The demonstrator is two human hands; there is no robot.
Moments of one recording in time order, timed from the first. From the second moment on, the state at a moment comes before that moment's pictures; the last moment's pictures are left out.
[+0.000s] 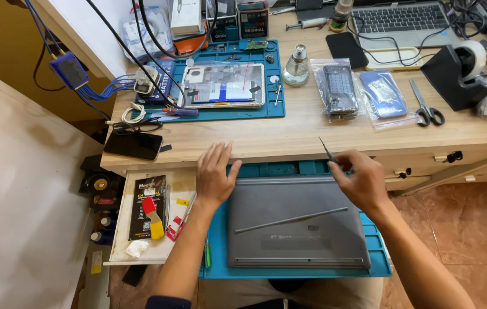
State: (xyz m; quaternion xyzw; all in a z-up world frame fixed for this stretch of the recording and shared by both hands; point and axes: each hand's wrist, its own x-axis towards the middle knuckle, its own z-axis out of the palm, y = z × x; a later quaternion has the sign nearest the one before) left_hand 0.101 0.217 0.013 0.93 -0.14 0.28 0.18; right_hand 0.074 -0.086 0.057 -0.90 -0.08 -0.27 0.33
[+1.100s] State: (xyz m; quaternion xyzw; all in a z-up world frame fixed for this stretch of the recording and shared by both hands) left_hand 0.107 0.212 0.013 0.96 -0.07 0.18 0.21; right_hand 0.440 0.032 0.007 -0.98 -0.16 -0.10 0.04
